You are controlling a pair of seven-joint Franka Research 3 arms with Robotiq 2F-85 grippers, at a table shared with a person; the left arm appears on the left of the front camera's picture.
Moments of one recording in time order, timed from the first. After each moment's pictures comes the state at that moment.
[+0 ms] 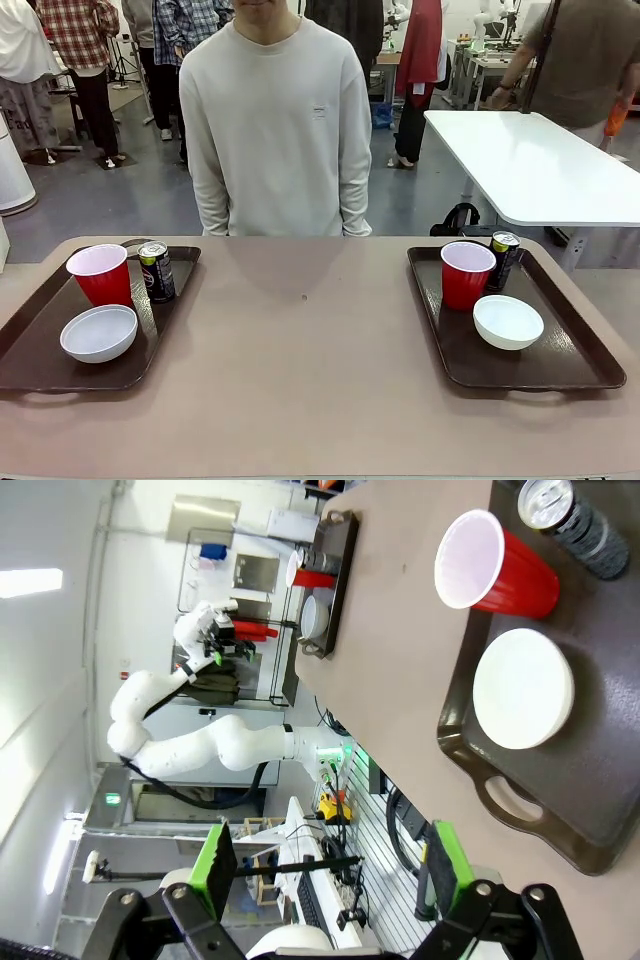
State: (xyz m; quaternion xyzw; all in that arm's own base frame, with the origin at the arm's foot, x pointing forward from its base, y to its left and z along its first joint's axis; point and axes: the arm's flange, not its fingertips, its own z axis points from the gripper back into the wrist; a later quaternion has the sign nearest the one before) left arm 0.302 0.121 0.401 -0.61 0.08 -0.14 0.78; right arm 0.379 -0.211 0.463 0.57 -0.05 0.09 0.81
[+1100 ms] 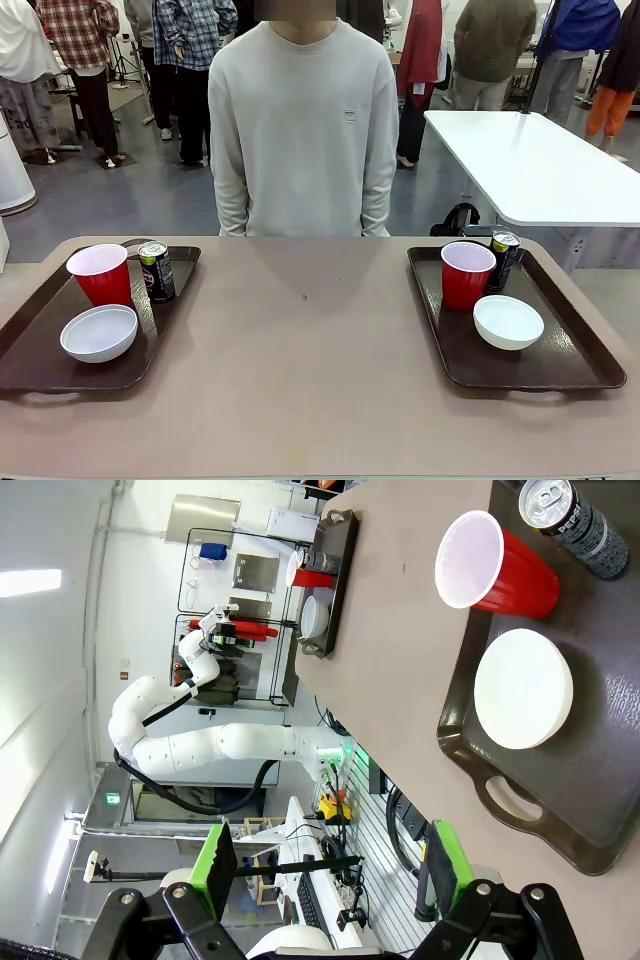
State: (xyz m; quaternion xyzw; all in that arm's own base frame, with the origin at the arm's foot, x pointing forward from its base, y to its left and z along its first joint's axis) left arm 0.273 0.212 0.391 -0.62 -0.03 0.05 0.78; right arm 0.379 -0.211 0.463 0.57 -0.05 0.09 0.81
